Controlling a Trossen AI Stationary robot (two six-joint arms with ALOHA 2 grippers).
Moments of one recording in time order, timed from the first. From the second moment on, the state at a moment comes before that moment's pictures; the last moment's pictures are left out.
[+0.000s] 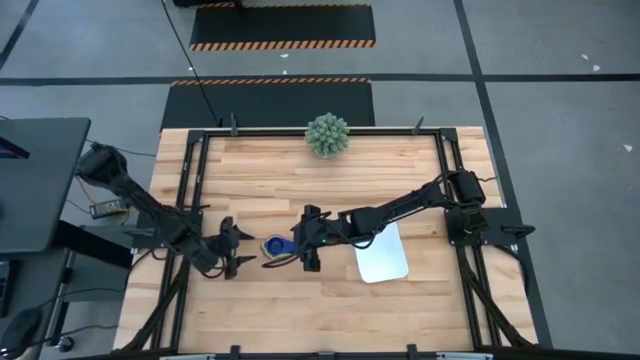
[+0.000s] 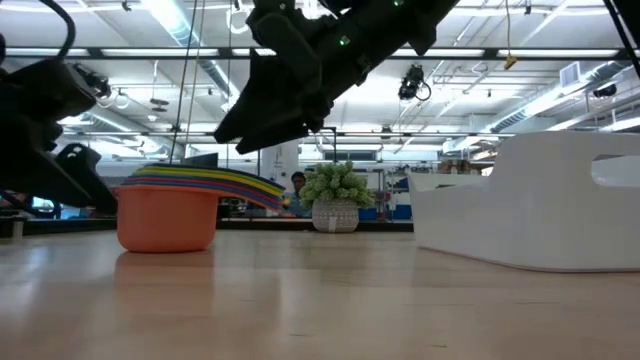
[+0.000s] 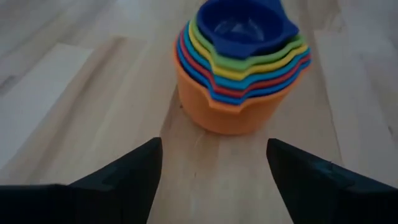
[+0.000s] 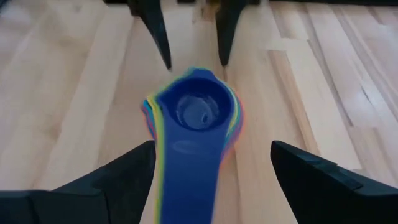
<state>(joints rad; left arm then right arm) -0.72 1.05 0.12 0.17 -0.69 -0.67 0.18 2.01 1.37 0.00 0.18 0.08</state>
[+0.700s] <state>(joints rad) -0.55 1.30 0.13 0.53 -0.52 -0.46 0.19 2.08 1.37 -0.02 0.14 0.10</state>
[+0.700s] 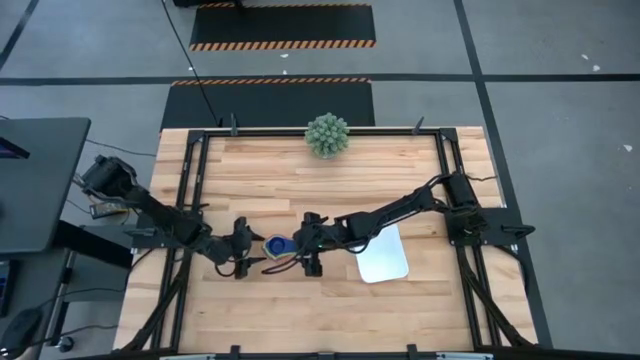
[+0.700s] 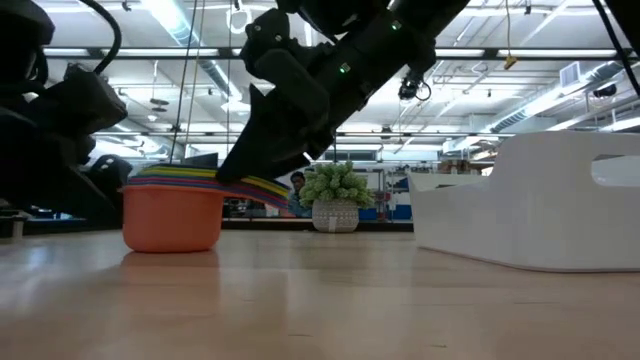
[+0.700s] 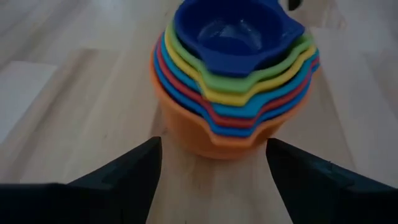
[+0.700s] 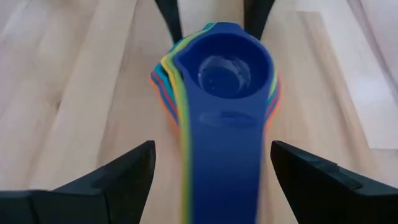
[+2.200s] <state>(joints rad) -0.44 1.22 0.12 0.40 -0.29 -0.37 0.16 2.08 1.51 -0.27 0.11 0.09</state>
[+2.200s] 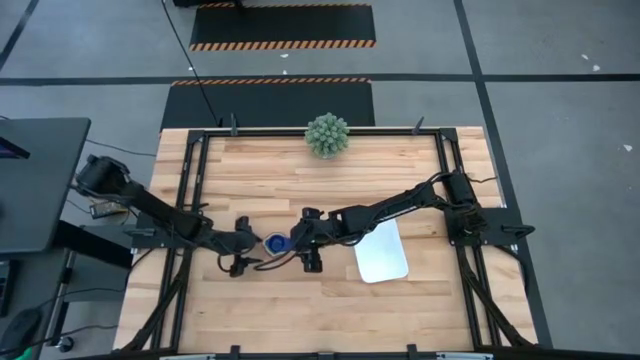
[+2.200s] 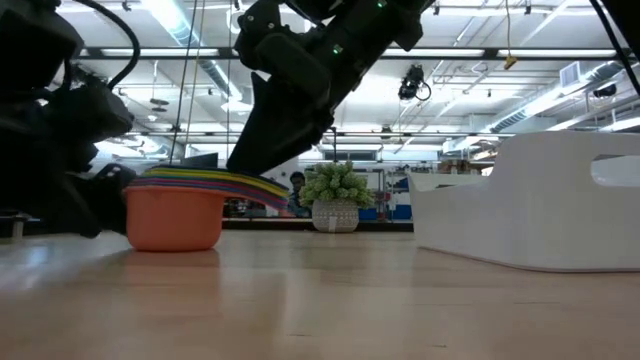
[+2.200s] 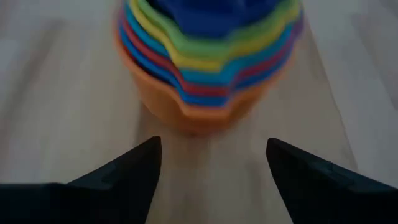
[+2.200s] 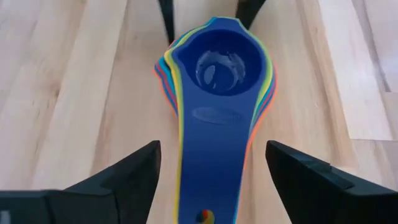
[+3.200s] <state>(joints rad) -0.34 1.38 0.12 0.68 -0.29 -0.27 0.18 2.08 1.51 -0.32 0.22 0.08</state>
